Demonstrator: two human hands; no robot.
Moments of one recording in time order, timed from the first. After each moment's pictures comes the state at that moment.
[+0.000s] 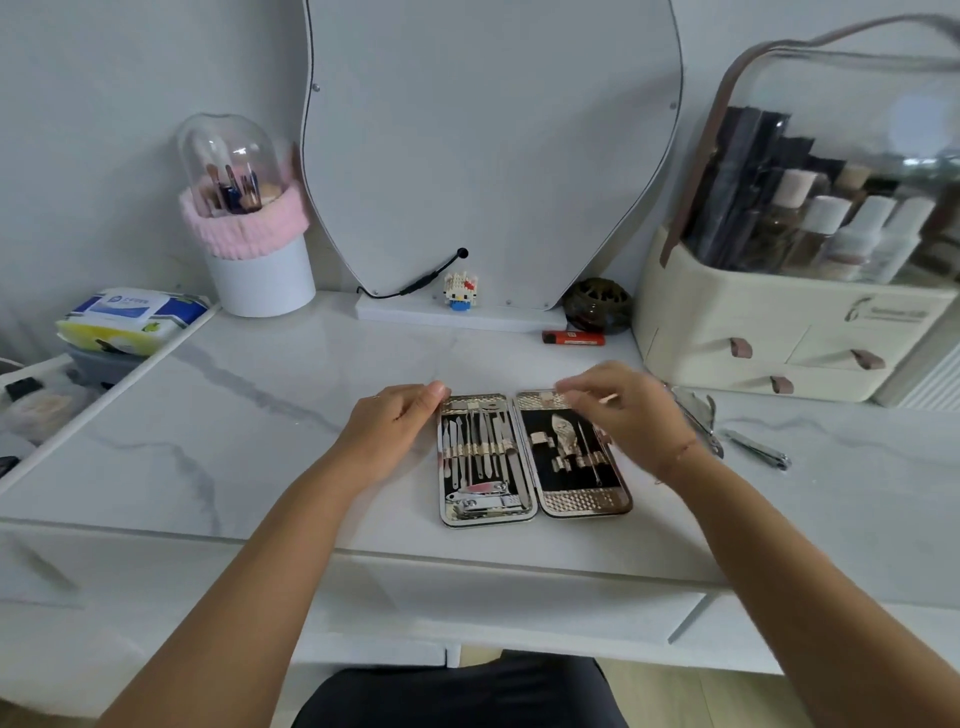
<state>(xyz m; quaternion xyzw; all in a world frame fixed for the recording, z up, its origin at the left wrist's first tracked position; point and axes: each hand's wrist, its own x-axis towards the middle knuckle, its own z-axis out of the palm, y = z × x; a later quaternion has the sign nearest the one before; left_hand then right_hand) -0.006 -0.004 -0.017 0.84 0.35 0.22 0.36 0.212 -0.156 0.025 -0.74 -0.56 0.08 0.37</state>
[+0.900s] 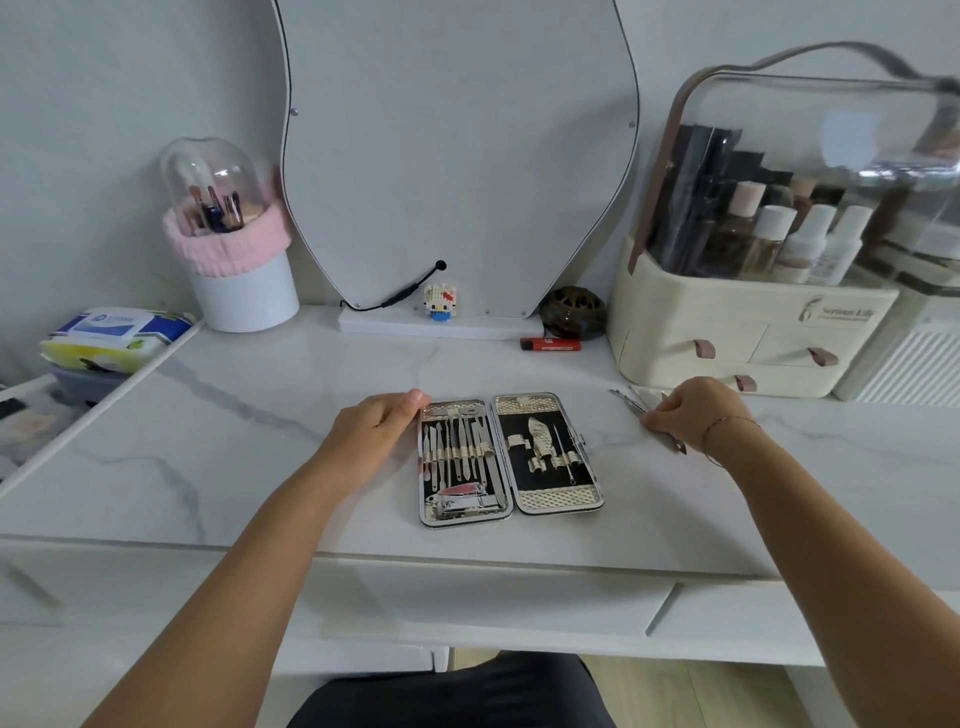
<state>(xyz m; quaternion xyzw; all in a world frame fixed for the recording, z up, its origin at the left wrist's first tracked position) -0.006 -0.006 -0.014 0.83 0.36 0.21 0.36 0.287 -0.194 0.032 -0.92 -0.35 0.08 0.17</state>
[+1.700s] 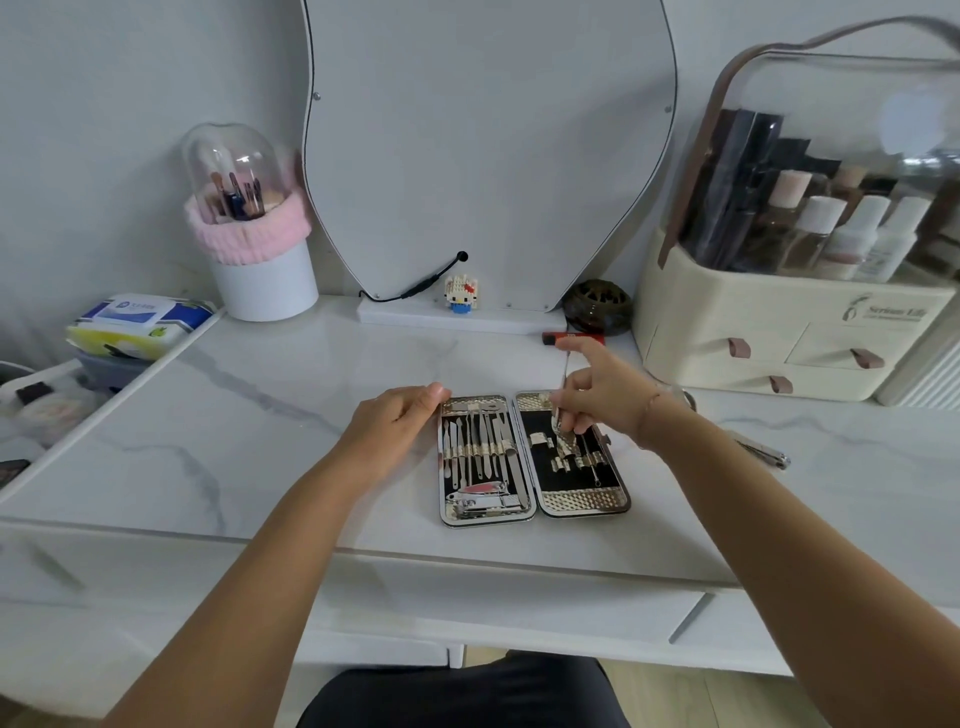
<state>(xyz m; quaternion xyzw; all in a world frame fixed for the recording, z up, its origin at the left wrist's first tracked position) -0.007 -0.009 -0.012 0.83 0.36 0.21 0.38 0.221 -0.128 0.035 -0.72 -0.50 0.30 0.38</state>
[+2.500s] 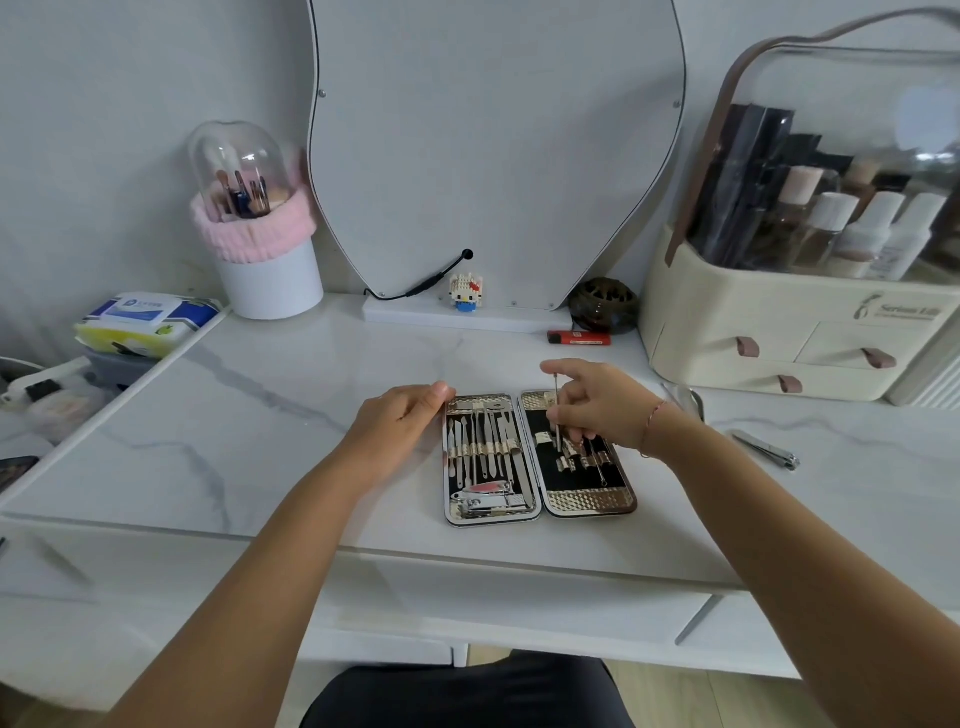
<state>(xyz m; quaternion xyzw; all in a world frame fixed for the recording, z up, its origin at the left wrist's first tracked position) -0.007 -0.005 -0.015 0.83 0.35 0.21 0.38 0.217 -0.127 0.028 -0.73 -0.57 0.25 0.29</state>
